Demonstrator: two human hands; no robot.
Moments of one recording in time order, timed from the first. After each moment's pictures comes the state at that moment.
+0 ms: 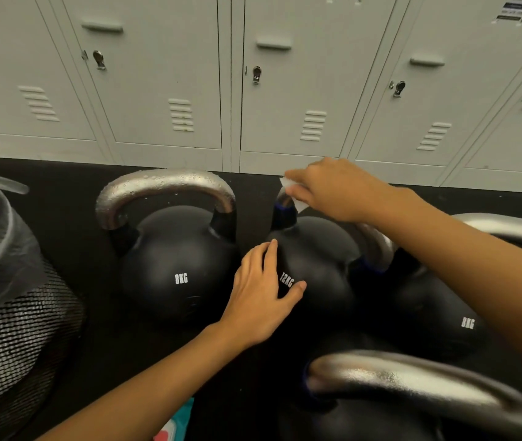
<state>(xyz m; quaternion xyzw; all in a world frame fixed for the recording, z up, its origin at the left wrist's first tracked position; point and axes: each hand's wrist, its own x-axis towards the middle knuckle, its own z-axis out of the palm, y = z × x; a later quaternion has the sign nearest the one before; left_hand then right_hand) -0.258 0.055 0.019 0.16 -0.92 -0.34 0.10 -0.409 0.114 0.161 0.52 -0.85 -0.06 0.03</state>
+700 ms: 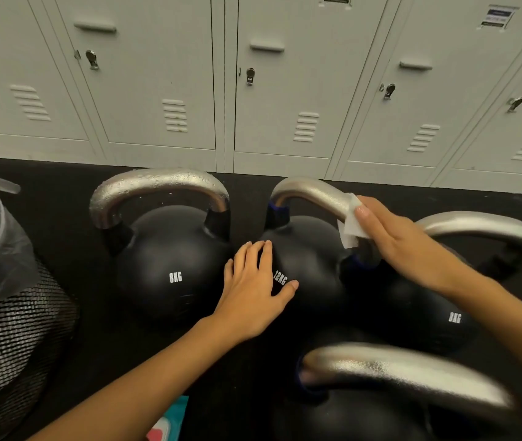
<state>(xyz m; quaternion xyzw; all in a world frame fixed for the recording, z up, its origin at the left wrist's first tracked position) -0.259 0.052 0.026 0.17 -0.95 -0.26 0.04 -0.398 0.227 0.128 0.40 -0.85 0.32 -0.13</state>
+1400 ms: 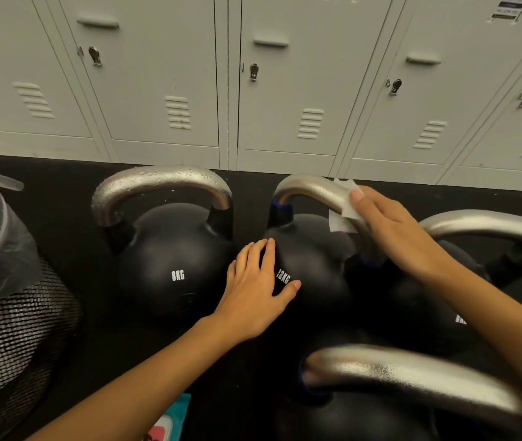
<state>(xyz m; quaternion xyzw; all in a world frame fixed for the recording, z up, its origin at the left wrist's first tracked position) -0.258 0.049 0.024 0.16 -0.95 -0.27 0.04 -0.395 0.205 0.126 0.36 -0.83 0.41 -0.12</state>
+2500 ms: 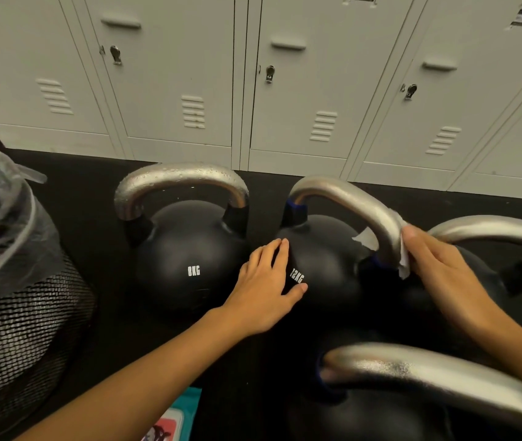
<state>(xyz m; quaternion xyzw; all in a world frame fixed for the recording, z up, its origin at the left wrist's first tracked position) -0.252 0.043 0.034 0.13 -0.95 -0.29 -0.01 -0.372 0.249 0.105 0.28 -0.83 0.47 -0.12</state>
